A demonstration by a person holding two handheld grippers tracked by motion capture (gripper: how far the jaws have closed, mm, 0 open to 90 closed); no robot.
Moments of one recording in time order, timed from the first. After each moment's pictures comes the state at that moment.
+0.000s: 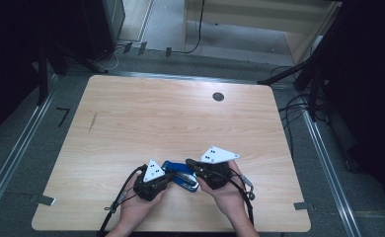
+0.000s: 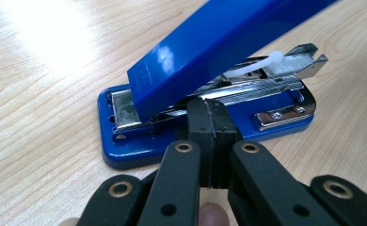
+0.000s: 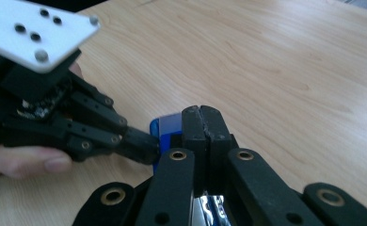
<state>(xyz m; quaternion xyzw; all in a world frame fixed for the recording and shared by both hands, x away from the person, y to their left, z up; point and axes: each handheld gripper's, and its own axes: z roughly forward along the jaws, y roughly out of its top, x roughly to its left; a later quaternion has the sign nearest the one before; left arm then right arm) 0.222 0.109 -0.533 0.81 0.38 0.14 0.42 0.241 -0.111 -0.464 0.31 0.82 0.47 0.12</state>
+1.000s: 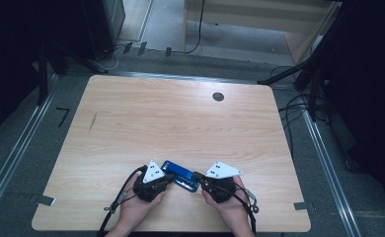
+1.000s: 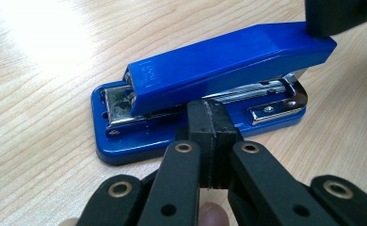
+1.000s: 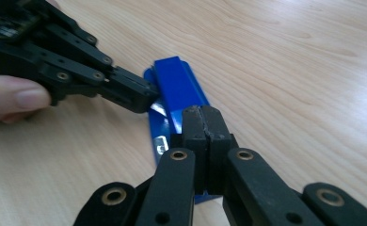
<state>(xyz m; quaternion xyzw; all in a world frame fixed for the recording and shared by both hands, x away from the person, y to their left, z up) 0.220 0.111 -0.533 0.82 0.37 0.13 0.42 0.219 -0.127 -0.503 0.33 0.82 0.46 0.12</state>
